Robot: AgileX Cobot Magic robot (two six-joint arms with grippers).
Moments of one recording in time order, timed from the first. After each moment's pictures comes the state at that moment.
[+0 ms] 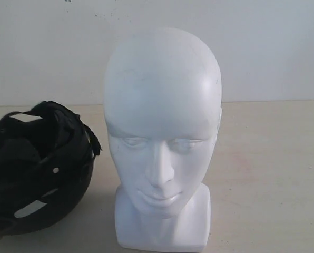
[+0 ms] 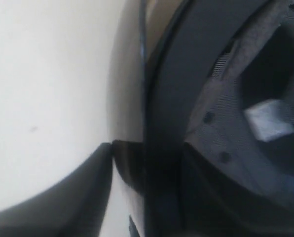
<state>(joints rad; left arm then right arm) 0.06 1.04 -0.45 -0.11 0.51 -1.48 -0.16 0.01 0.00 0.13 0.29 0.00</state>
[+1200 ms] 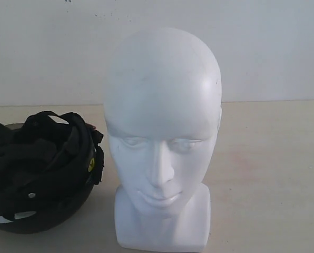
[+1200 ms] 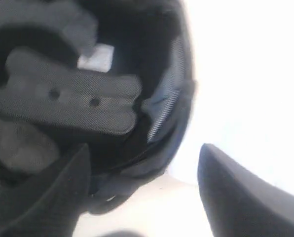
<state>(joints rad) 0.06 1.00 -0.82 -0.45 0.82 0.06 -0.16 0.01 0.00 0.13 0.29 0.00</state>
